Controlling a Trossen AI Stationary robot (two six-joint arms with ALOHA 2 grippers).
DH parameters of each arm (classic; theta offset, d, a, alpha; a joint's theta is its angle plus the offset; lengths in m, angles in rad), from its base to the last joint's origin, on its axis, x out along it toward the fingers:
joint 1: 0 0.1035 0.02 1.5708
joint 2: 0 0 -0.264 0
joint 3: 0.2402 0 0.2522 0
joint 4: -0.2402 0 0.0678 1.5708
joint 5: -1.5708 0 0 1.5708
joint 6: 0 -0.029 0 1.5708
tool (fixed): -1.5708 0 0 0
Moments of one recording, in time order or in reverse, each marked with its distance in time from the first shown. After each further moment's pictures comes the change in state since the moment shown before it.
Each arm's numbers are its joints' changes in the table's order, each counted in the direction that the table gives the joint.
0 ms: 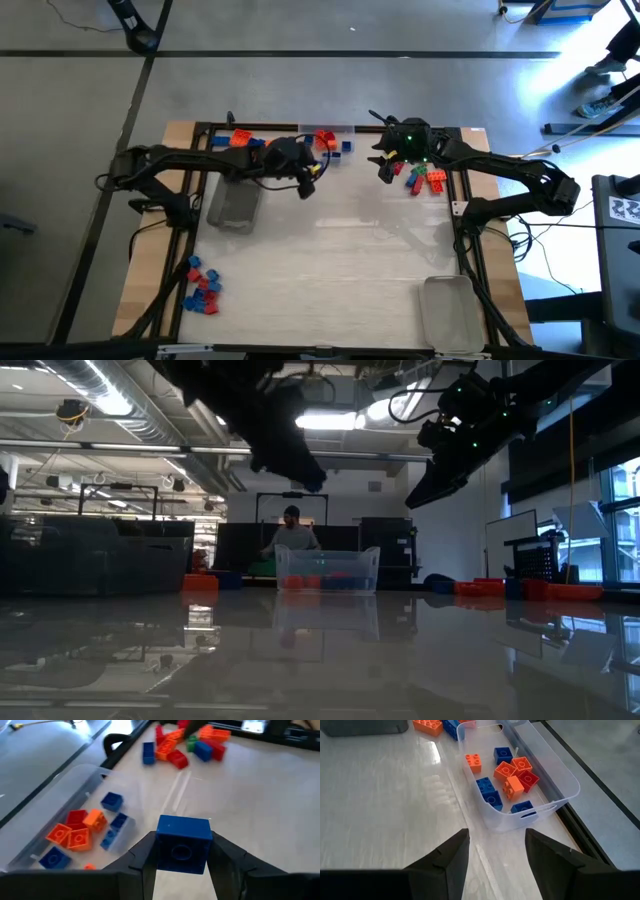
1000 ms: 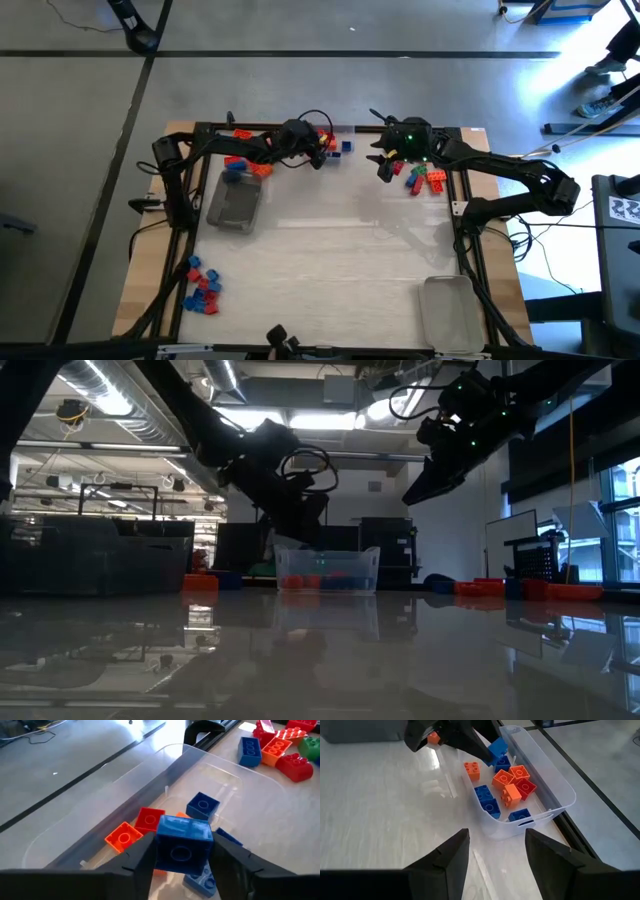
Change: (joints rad) left arm 0.262 -0.336 -0.001 0.389 -0.015 0.005; right arm 0.000 0.000 0.000 0.033 0.000 0.007
